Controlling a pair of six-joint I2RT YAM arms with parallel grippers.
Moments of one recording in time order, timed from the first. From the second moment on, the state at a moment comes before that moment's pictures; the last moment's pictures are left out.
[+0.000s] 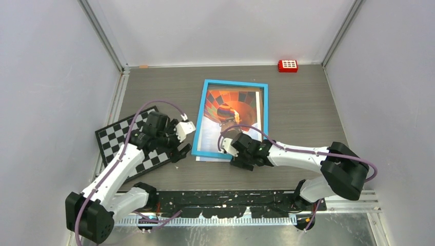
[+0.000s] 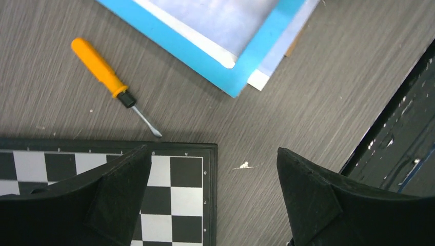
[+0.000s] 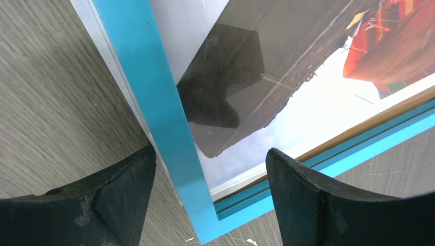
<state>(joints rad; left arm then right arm) -0.36 1.01 0.79 -0.75 0.39 0.58 0.96 1.41 0.71 -0.39 0.25 -0.40</state>
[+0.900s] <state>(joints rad) -0.63 1.00 0.53 -0.53 0.40 0.98 0.86 1.41 0.73 -0.42 0.18 -0.40</state>
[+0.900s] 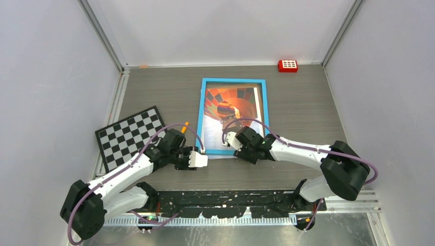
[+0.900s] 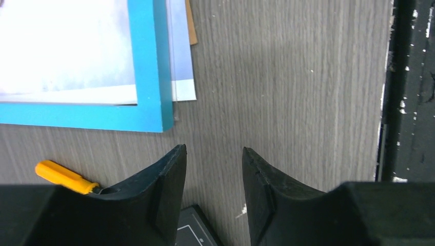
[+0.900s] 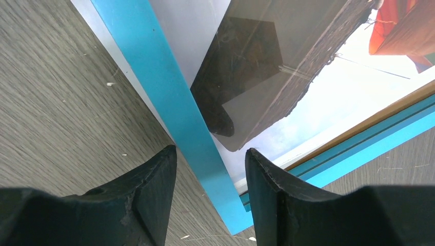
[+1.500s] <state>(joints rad) -0.64 1.03 0.53 -0.46 0.40 1.03 0.82 1.47 0.79 -0.42 0.19 -0.40</state>
